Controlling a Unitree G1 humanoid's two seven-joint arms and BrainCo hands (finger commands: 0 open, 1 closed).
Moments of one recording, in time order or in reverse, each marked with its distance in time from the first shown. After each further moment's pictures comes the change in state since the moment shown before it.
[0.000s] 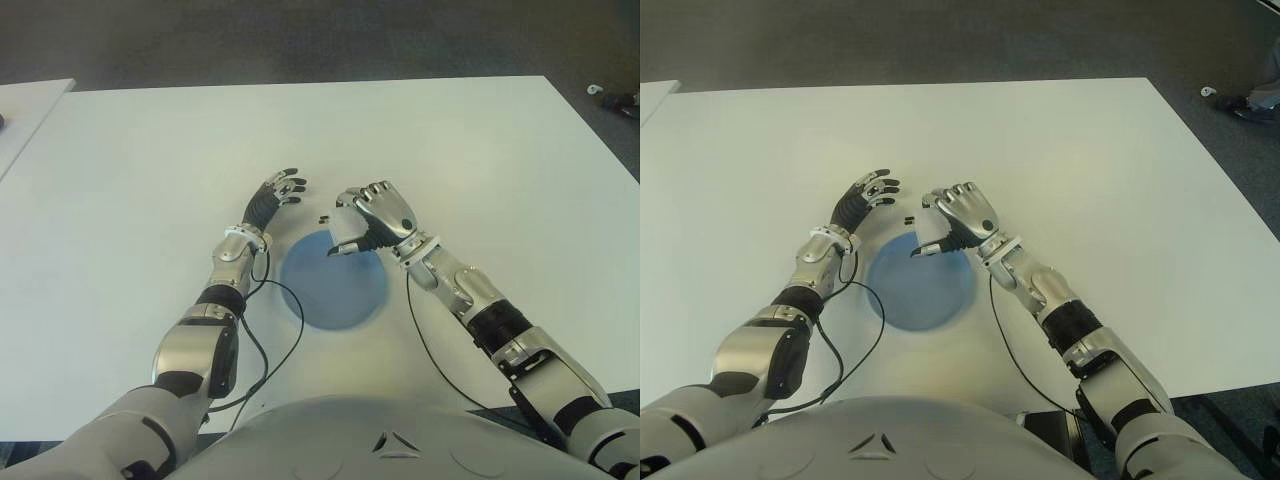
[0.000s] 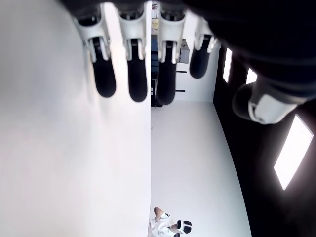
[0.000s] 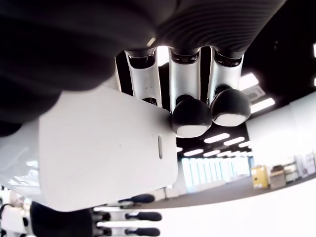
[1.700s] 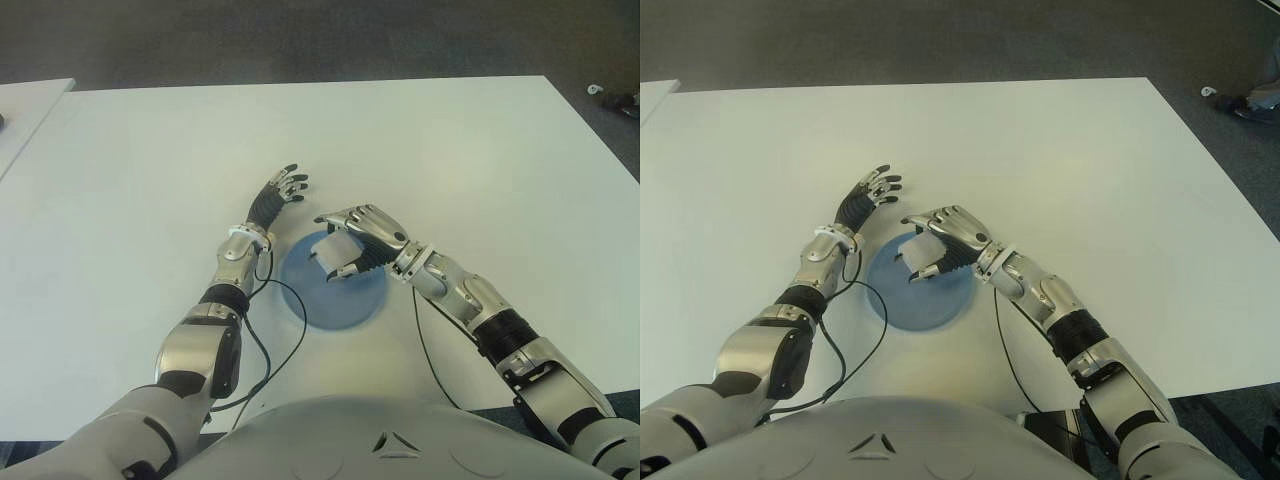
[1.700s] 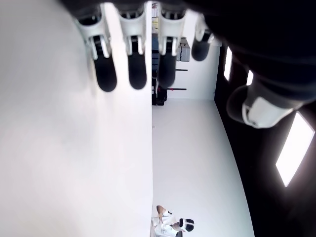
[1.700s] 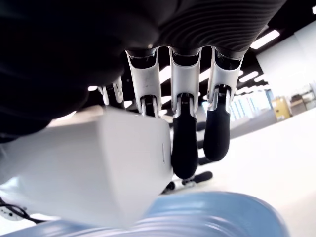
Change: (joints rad) left arm 0.007 -0.010 -0.014 -0.027 0.018 0.003 0.018; right arm 0.044 -0.033 -0.059 -0.052 0.175 -0.164 0.377
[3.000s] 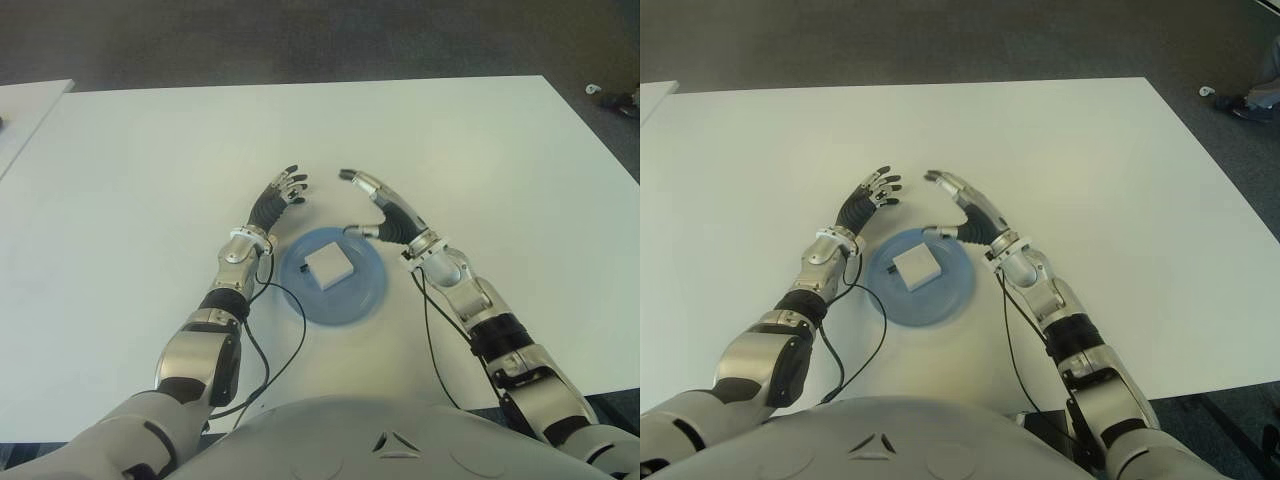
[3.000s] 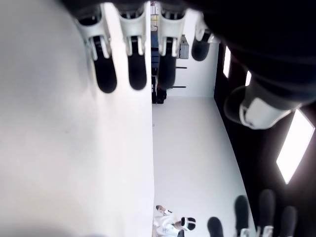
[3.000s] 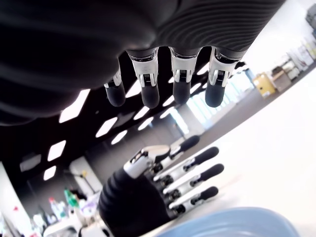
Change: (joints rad) left arm 0.036 -0.006 -0.026 -0.062 0.019 0.004 0.078; right arm 0.001 0.137 -0.226 0.153 0.432 0.004 0.142
